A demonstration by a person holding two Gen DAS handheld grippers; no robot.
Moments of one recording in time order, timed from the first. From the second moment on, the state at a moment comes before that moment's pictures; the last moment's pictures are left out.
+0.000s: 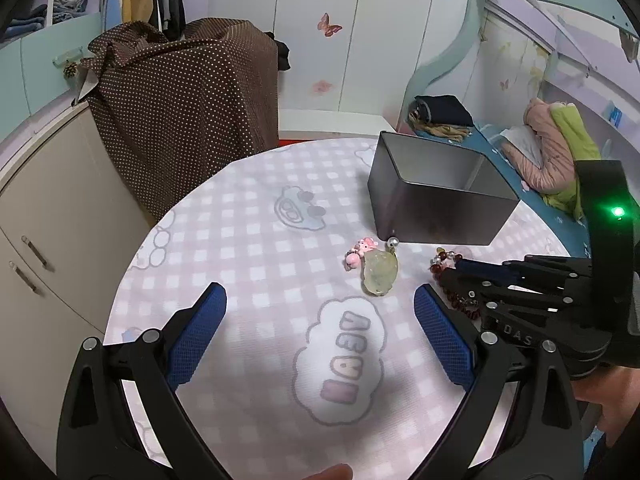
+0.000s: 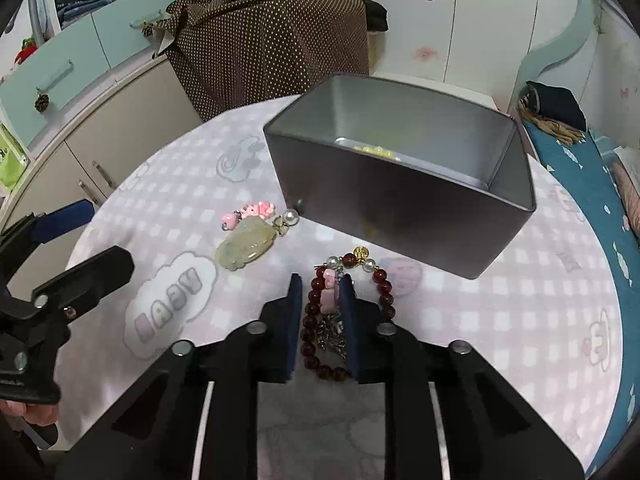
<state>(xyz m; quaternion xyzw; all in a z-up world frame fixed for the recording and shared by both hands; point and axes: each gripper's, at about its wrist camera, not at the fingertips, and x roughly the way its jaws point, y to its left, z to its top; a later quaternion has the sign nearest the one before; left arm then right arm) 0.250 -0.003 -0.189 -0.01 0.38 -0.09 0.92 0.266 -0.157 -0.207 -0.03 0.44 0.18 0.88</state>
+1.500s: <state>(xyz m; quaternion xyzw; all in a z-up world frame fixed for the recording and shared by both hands) 0.297 -0.023 -0.228 -0.04 0.45 -0.12 0.88 0.245 -0.236 -0.165 0.19 0.38 0.25 0.87</state>
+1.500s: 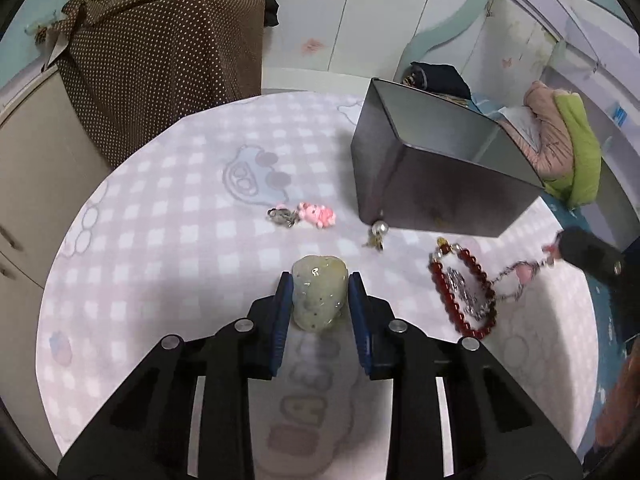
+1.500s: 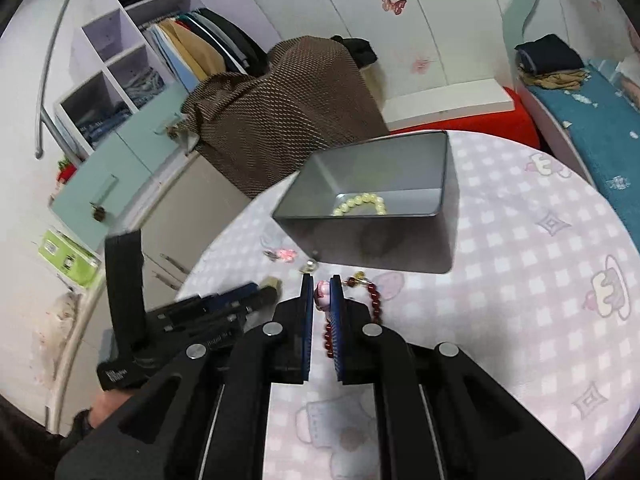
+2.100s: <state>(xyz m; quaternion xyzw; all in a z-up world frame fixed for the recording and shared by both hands) 0.263 -0.021 -0.189 -0.03 0.41 -0.14 0.90 0.256 -0.200 -0.186 0.07 0.44 0.25 0.86</state>
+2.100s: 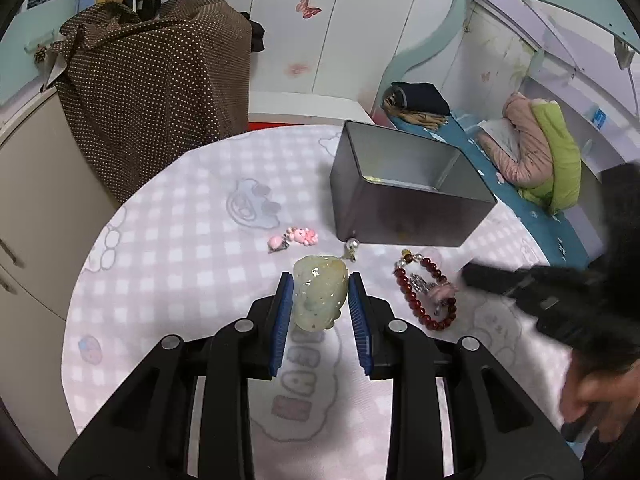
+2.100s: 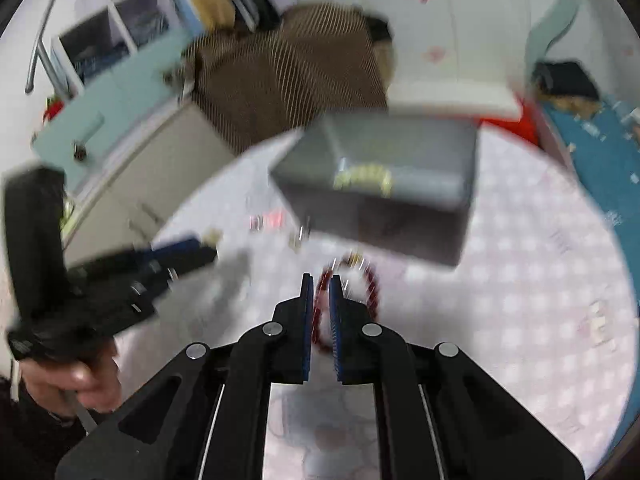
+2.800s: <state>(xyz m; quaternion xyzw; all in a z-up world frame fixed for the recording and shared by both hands) 0.264 -0.022 -0.193 -0.04 0.41 -0.15 0.90 0.249 -0.196 -0.193 0.07 0.44 0.24 0.86</state>
